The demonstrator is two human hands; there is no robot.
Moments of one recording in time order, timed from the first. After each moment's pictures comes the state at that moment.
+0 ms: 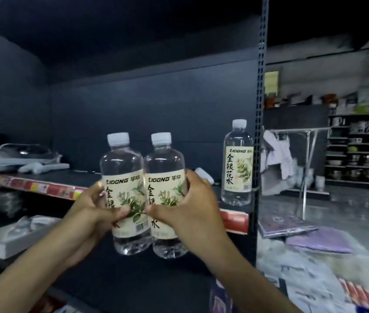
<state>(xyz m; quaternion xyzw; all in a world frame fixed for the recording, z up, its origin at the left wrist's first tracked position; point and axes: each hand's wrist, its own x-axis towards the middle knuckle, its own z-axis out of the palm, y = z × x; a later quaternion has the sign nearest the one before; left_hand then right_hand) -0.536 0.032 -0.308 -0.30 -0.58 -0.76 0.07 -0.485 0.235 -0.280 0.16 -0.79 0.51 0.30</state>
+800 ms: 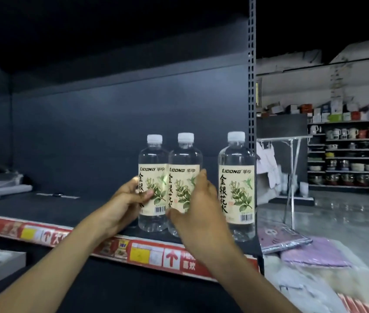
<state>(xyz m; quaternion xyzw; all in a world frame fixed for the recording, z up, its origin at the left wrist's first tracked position) -0.699 0.125 -0.258 -0.32 -0.55 -0.77 -0.04 -0.564 0.272 -0.259 0.07 -0.84 0.41 0.34</state>
